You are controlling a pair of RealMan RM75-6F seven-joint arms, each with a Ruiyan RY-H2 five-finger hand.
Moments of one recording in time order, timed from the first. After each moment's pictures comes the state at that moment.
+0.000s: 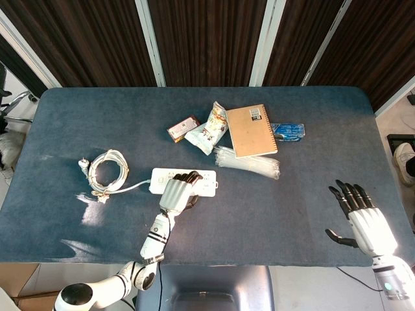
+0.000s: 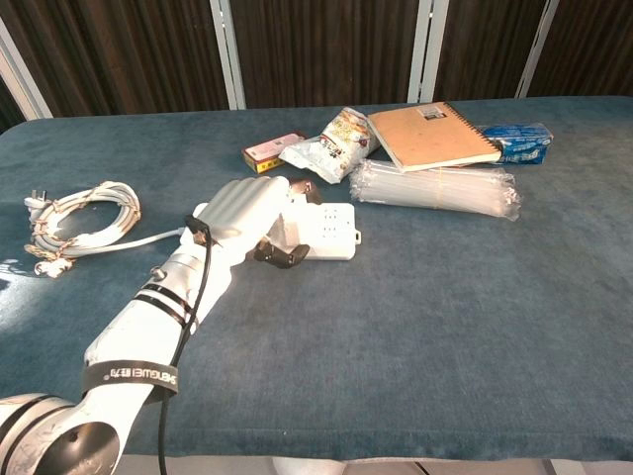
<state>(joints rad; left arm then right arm) -0.82 -2.23 -0.26 -0.66 1.37 1.17 0.07 0.16 -1.08 0.04 -1.62 -1.63 1.35 -0.03</state>
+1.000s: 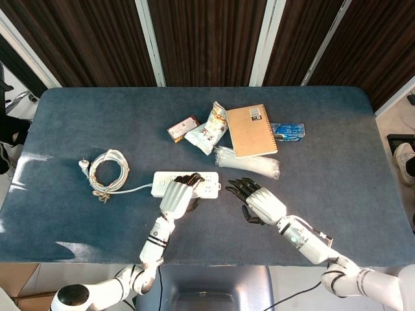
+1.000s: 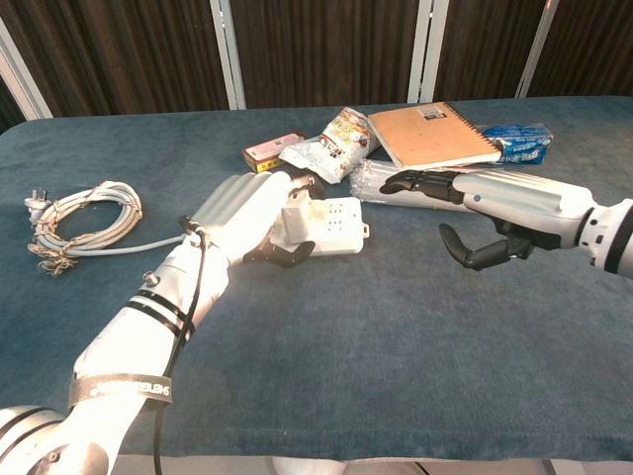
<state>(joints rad) -0.79 -2.21 -0.24 -0.73 1.40 1.23 0.10 0.61 -1.56 0.05 -1.21 -1.73 1.04 0.26</state>
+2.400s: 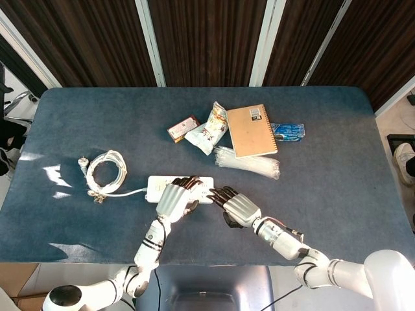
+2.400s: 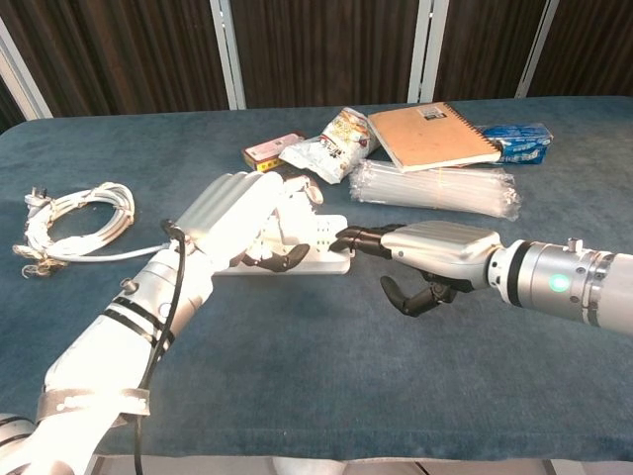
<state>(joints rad) -0.75 -2.16 -0.19 -0.79 1.47 1.28 0.08 0.75 -1.69 0.03 -1.19 -1.50 0.77 0.05</state>
